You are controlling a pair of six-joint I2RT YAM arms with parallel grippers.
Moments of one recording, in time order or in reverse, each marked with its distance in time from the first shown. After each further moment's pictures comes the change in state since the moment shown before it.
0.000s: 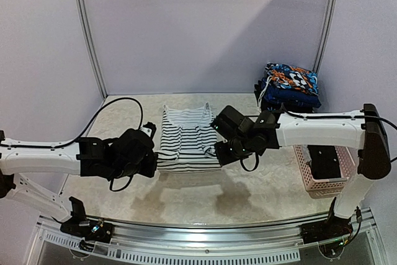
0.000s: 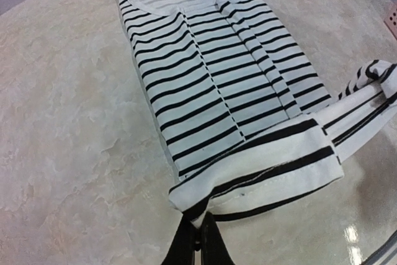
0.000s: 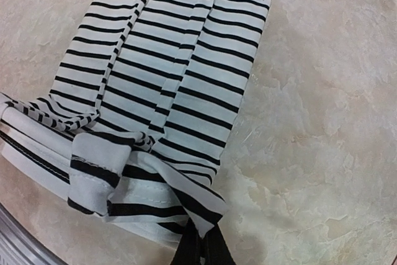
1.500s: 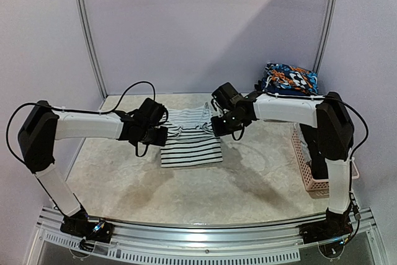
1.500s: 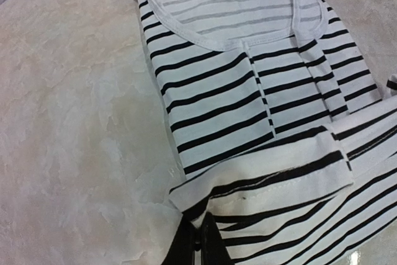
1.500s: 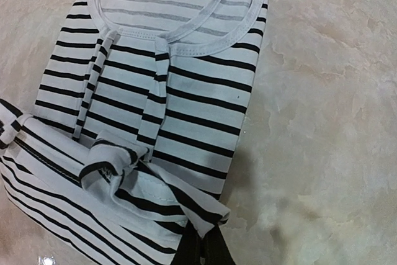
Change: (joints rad) left arm 0.391 0.490 0.283 0.191 0.178 0.224; right arm -0.280 0.357 0.346 0.081 -0.160 -0.199
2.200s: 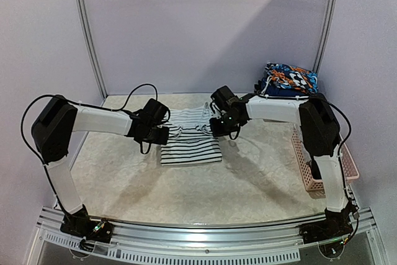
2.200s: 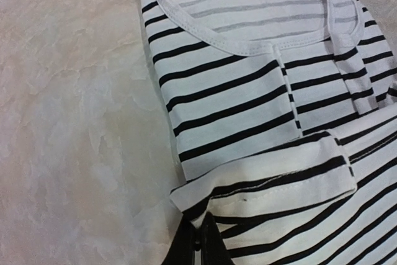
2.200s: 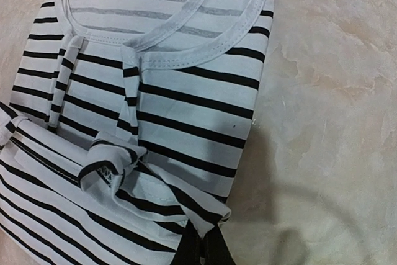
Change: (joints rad) left arm 0.066 0.153 0.066 0.050 0.032 0.024; right arm -0.052 0.165 0.124 0.006 -0.069 -0.014
